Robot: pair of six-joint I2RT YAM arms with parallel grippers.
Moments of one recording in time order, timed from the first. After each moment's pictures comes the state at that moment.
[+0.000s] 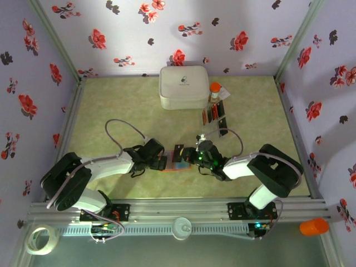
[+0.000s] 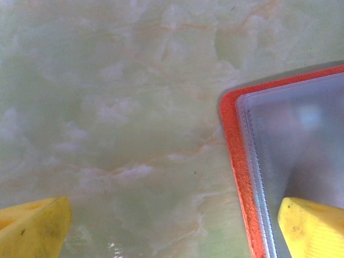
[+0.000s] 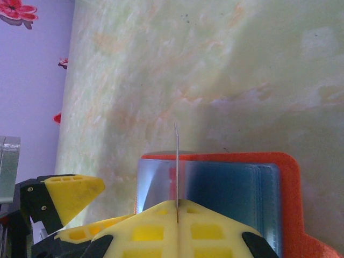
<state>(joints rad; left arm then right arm) -0.86 1.44 0.64 -0.35 -0.27 -0.59 0.83 1.57 0.41 0.66 -0.11 1.05</state>
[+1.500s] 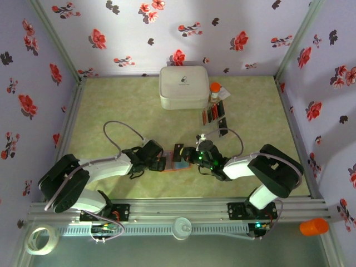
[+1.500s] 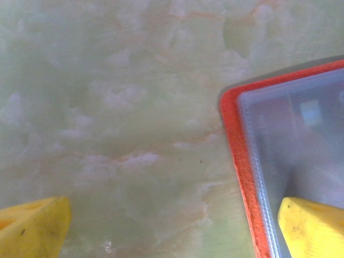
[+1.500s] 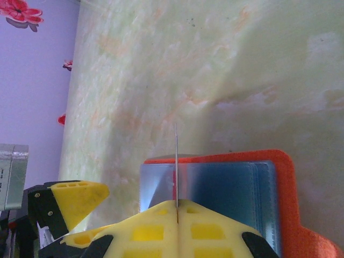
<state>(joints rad) -0.87 1.41 0.61 -0.34 -0.27 -0.62 0.83 1.57 0.41 0.67 -0.11 1.05</state>
